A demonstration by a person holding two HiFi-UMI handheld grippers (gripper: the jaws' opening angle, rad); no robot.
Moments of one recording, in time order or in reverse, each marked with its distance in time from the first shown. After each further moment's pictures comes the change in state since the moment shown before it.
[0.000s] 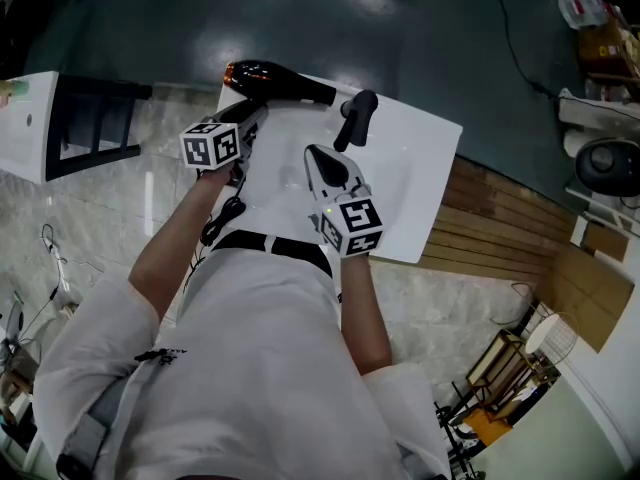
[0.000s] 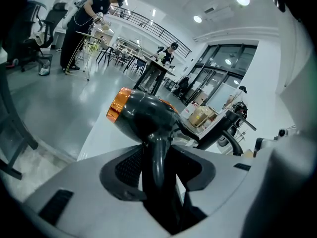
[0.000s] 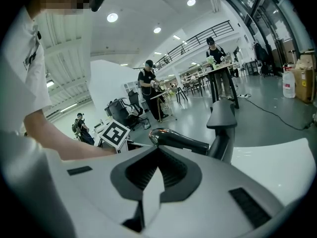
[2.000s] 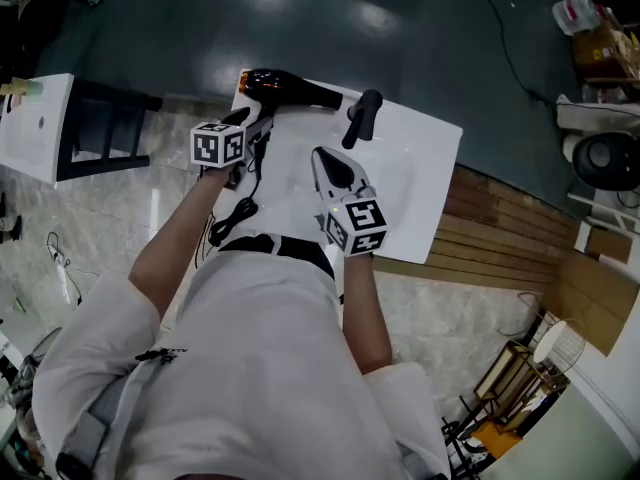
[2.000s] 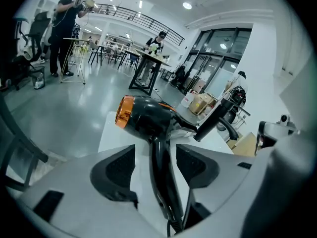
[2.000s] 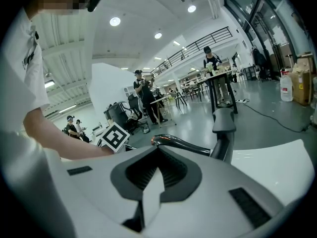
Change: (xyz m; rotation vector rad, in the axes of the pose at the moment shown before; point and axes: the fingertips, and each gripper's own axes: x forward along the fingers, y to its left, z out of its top) left arm -0.018 0.006 -0.005 0.128 0.107 0.037; right arm -0.013 0.012 0.010 -0.009 -0.058 -0.020
